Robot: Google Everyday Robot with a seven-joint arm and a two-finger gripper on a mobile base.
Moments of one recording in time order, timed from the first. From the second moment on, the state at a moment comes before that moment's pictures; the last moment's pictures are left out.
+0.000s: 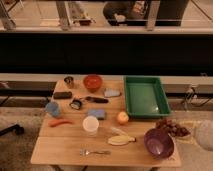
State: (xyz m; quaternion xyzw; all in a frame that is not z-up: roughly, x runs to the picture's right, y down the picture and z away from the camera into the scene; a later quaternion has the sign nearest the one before) arm 0.317 0.167 0.565 -0.09 -0.15 0.18 0.97
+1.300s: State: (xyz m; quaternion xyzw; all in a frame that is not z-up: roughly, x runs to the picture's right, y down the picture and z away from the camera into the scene) arm 0.311 0.172 0.563 -0.10 -0.13 0.15 0.98
